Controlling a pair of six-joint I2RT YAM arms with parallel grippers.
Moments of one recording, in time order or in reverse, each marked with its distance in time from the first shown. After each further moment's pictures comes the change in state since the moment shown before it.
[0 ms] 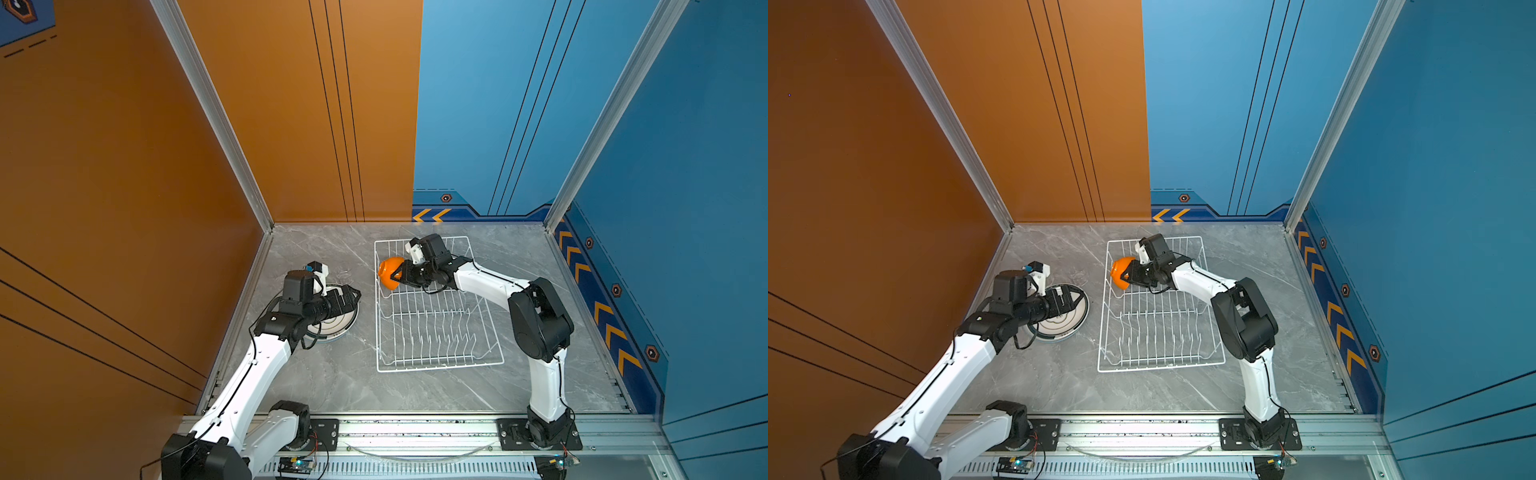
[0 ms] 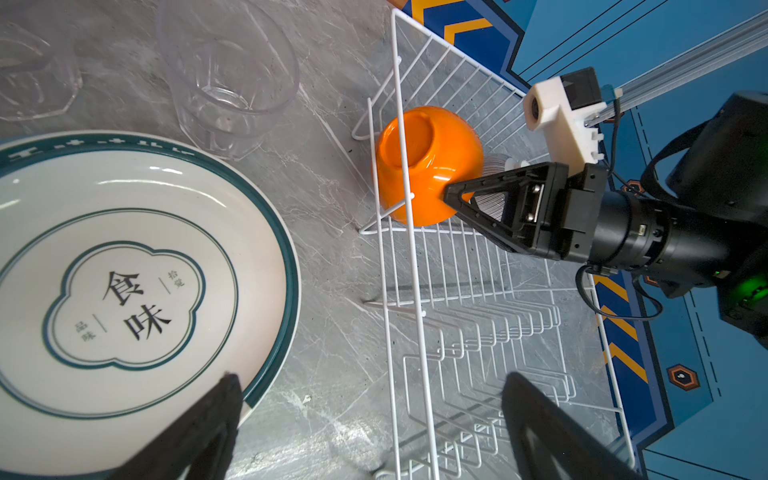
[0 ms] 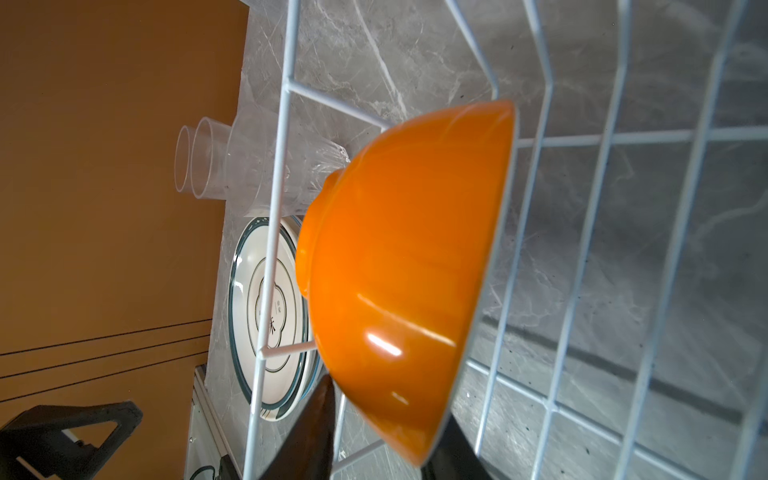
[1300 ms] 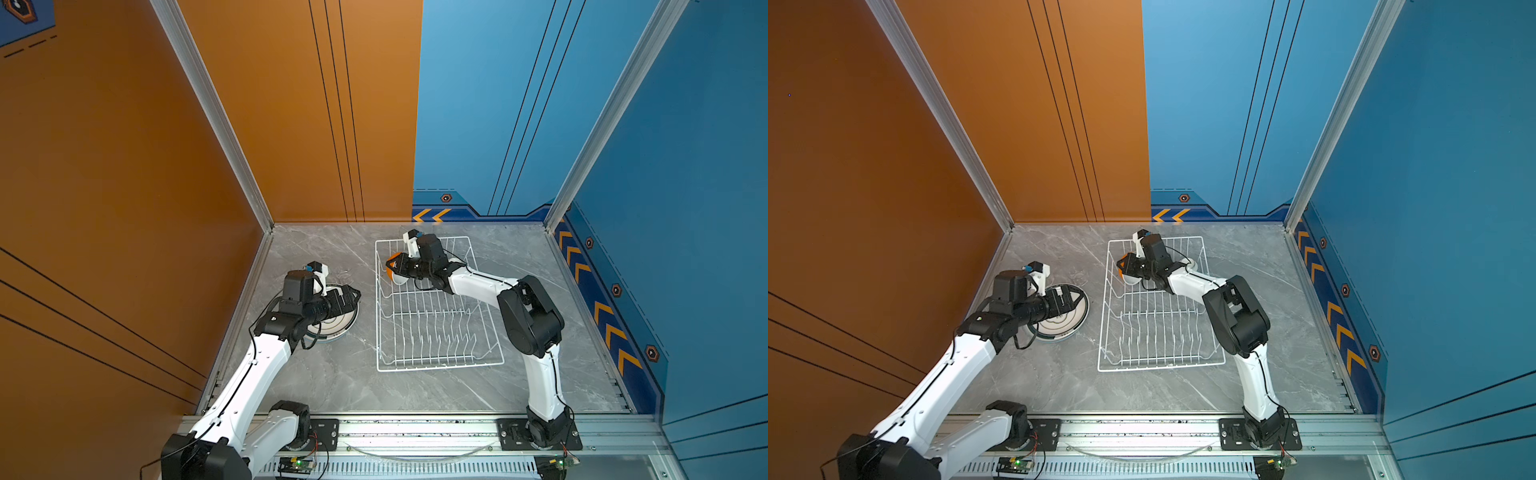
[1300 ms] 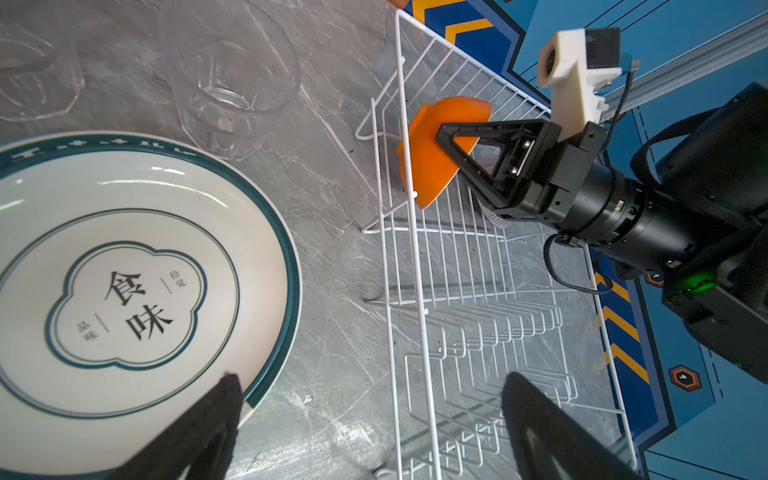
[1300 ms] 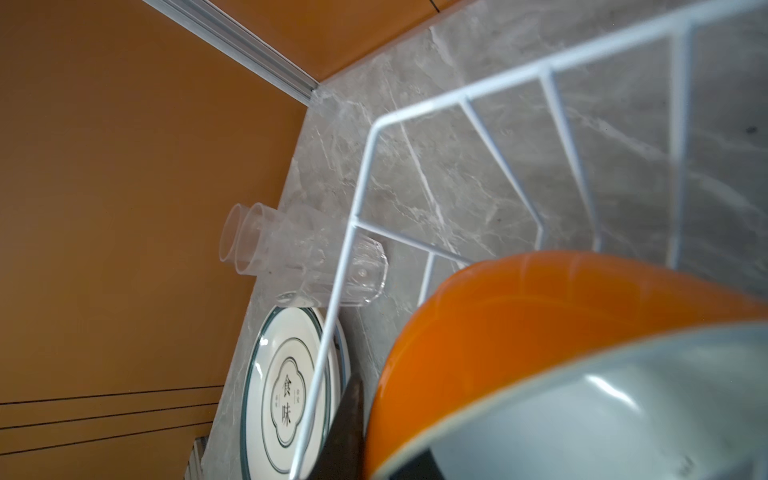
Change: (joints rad) left arm 0.000 0.000 0.000 -0.001 -0.003 0.001; right arm -0.001 0.068 -0.025 0.324 0.081 0.047
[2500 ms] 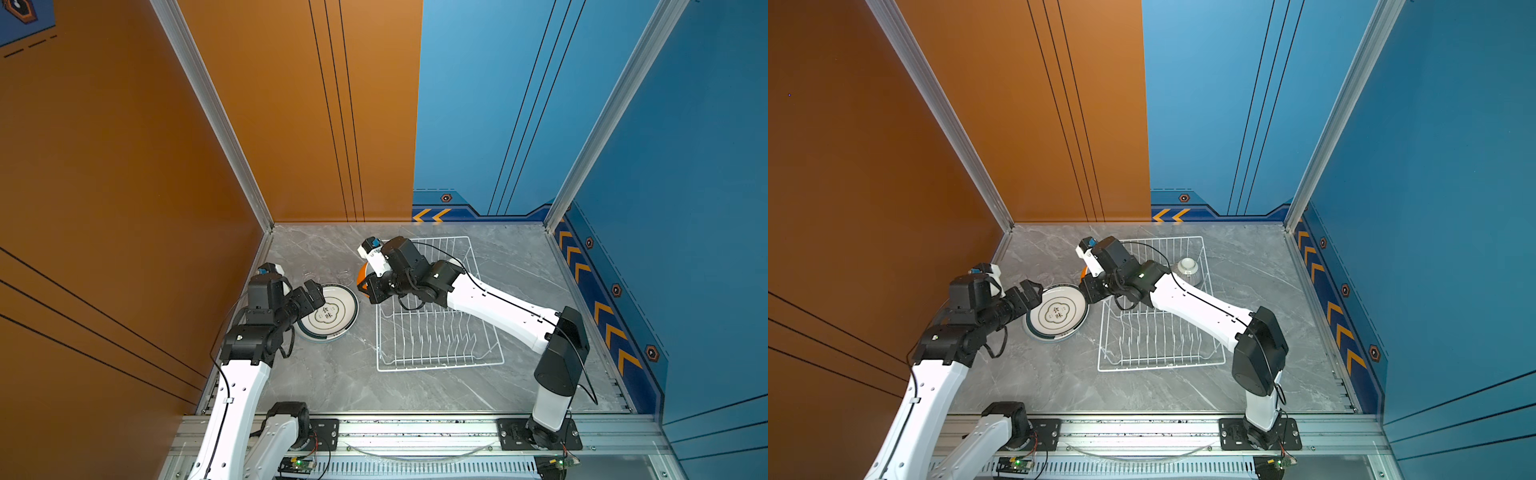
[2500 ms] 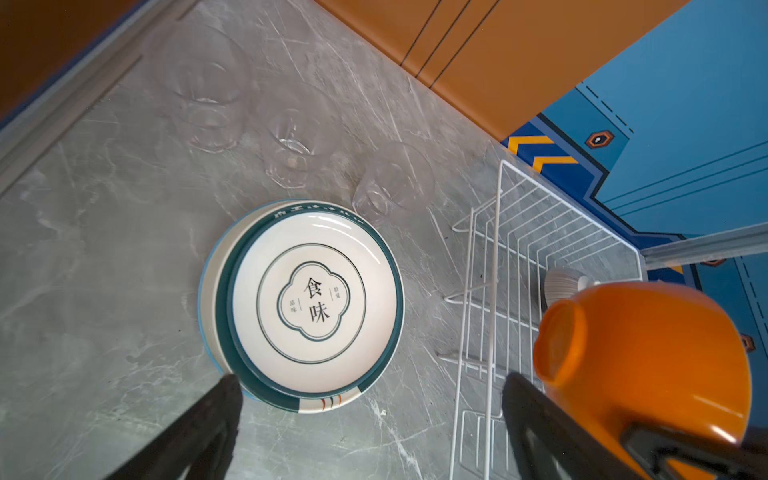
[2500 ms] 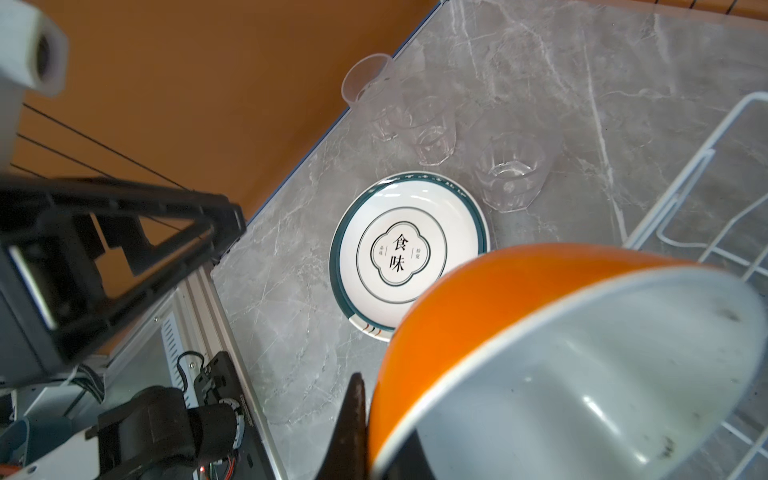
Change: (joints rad) left arm 0.207 -0.204 0.156 -0.293 -0.259 -0.040; right arm 0.366 -0.269 0.249 -0.663 0.167 -0.395
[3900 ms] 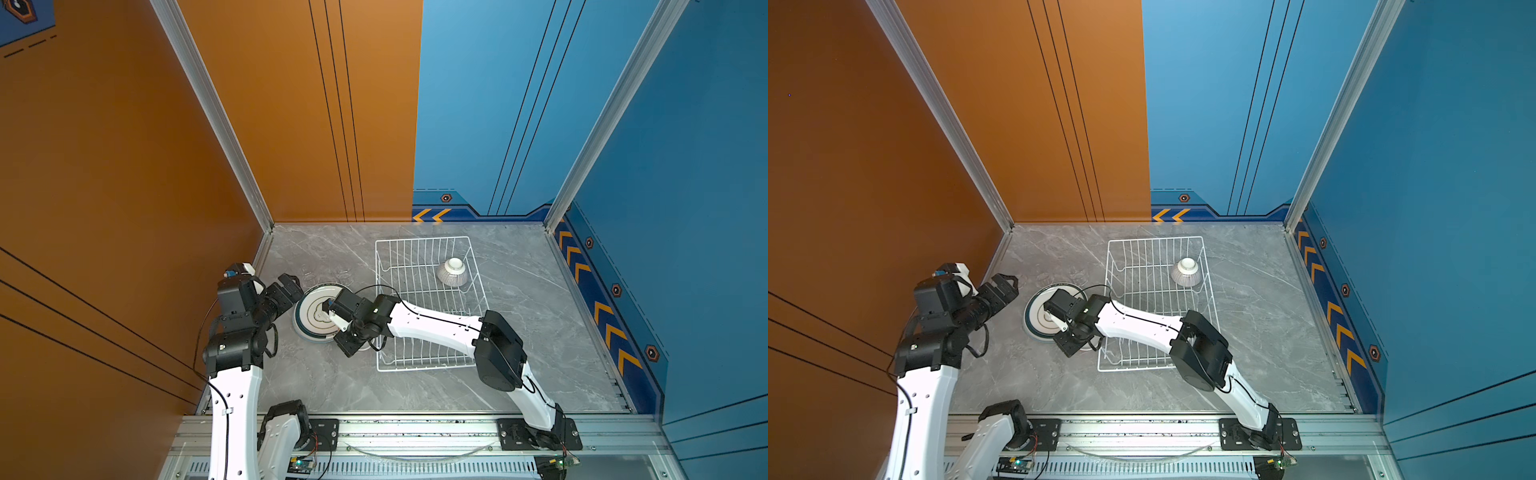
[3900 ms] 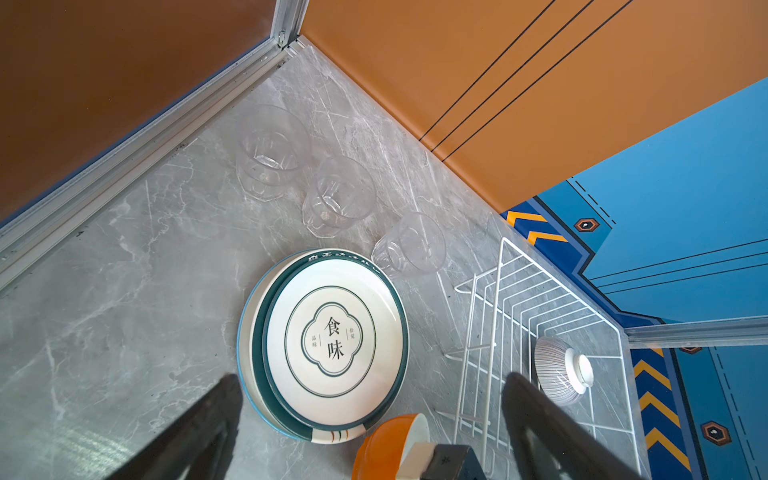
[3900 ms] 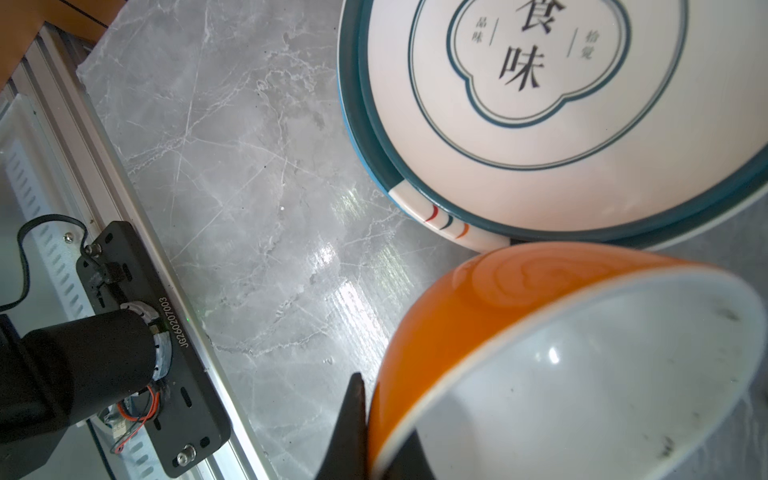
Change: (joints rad) left arm 0.196 -0.011 0.043 0.001 0.092 0.018; right arm 0.201 0.364 0.185 -0.222 0.050 -0.054
